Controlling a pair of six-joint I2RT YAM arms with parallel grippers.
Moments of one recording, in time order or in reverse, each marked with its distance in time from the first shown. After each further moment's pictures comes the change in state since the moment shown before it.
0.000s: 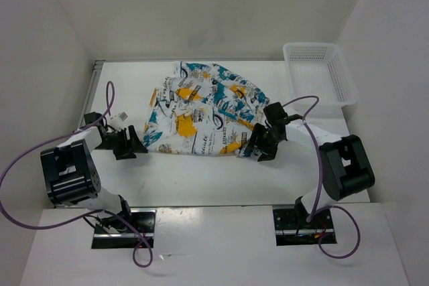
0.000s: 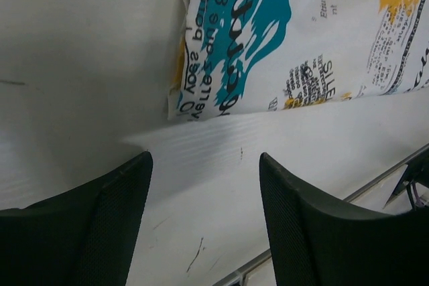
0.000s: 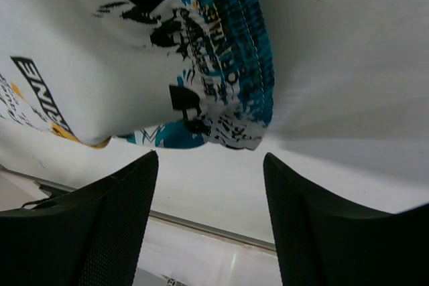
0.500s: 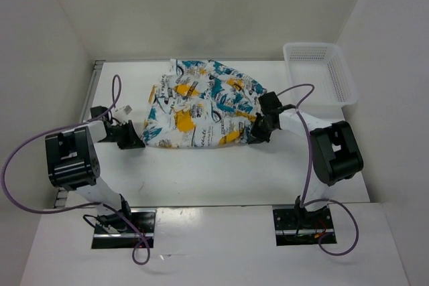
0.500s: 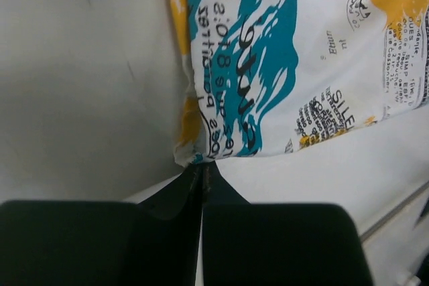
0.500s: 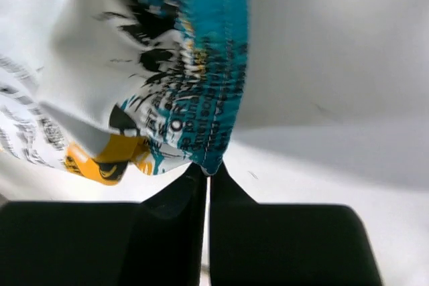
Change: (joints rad) left arm -0.057 0.138 0.040 0.192 0.002 -0.007; right arm 0.000 0.151 0.116 0.097 0.062 0.006
